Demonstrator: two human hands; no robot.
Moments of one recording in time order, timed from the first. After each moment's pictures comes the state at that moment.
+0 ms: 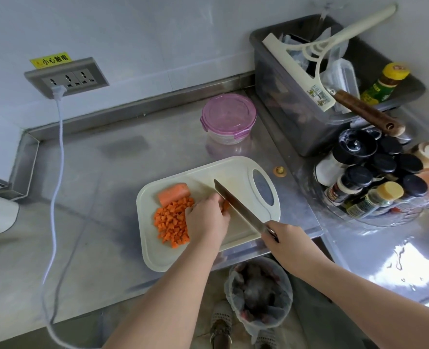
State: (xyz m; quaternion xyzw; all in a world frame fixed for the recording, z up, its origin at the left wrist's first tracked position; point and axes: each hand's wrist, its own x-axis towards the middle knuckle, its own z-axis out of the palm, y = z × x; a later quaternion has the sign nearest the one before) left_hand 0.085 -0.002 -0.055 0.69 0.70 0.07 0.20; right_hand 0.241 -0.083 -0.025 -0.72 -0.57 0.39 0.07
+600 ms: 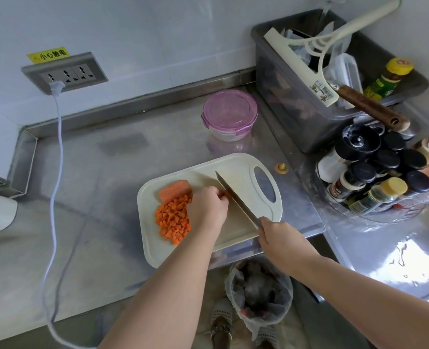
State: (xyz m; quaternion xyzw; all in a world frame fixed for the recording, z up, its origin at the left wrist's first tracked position) left_hand 0.087 0.015 -0.050 0.63 0.72 0.09 0.29; right_hand 0.224 -0.077 -0.033 -0.71 -0.63 0.31 -0.04
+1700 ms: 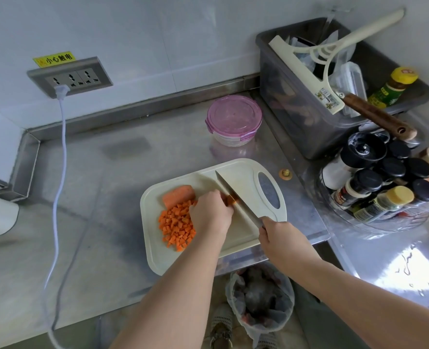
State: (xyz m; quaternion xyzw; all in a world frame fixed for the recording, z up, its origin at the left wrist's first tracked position) left_hand 0.088 0.020 -0.050 0.64 0.73 0.05 0.25; right_hand 0.216 -0.067 -0.028 -0.73 -0.62 0.30 0.01
